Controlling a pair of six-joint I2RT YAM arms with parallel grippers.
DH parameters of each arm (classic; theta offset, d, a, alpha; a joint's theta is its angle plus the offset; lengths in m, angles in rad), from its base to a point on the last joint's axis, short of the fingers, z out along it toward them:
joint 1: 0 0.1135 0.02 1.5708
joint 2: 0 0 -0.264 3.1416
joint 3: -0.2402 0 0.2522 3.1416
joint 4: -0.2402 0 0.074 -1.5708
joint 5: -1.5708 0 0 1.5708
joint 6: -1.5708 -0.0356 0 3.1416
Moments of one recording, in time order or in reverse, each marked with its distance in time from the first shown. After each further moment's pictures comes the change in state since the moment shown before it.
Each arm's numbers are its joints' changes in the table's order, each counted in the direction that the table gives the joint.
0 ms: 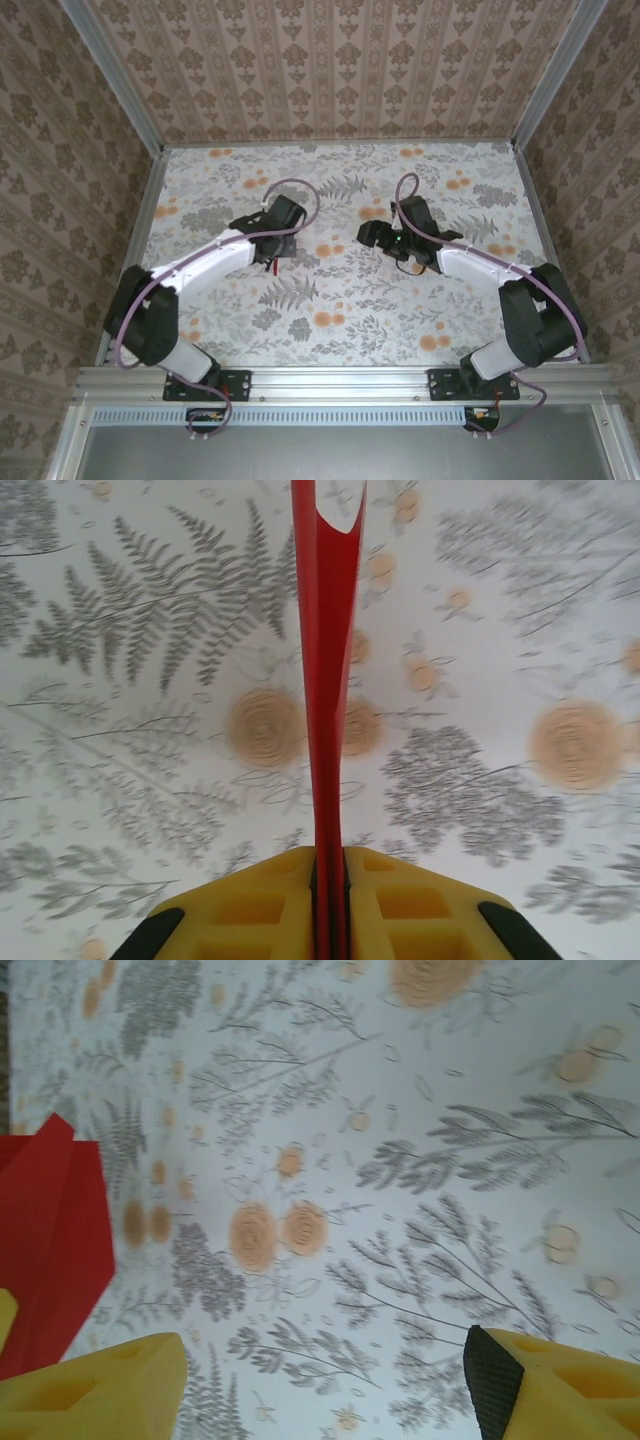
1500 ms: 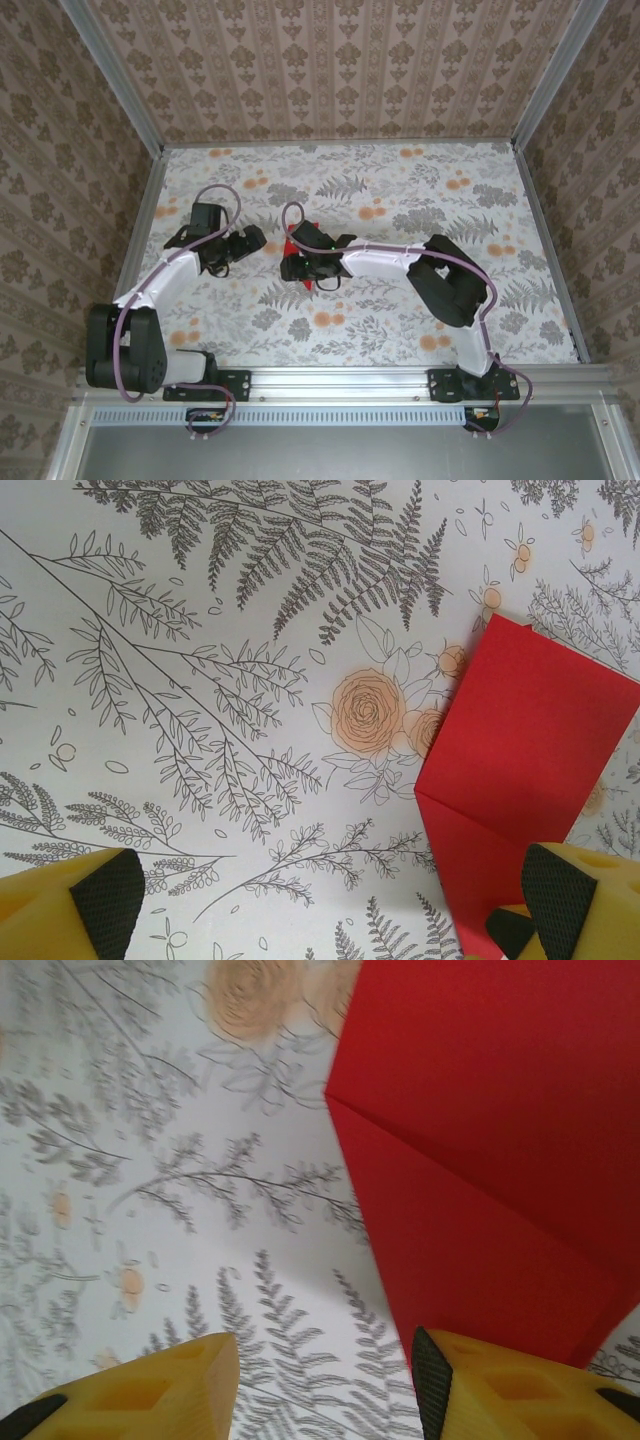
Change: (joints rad) left arm 0.531 0.252 0.323 0.237 -0.619 0.045; right arm 0.480 -0.525 -0.529 -0.181 -0.154 0.014
